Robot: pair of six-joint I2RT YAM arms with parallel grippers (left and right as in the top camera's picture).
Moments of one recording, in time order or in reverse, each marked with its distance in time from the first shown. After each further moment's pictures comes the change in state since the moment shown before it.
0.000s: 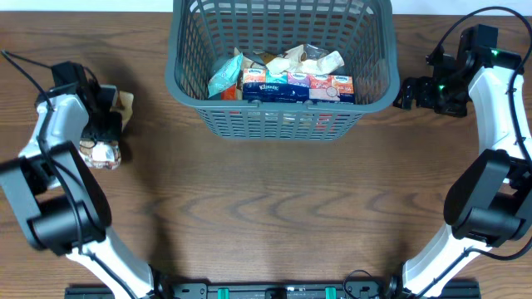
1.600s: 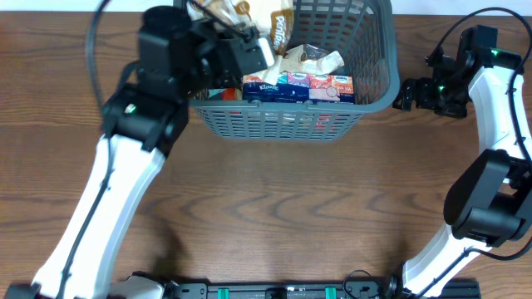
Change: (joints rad) left arm -0.683 -0.480 0.149 0.300 0.283 0.618; right arm 0.000 0.000 0.000 -0.015 0.000 -0.004
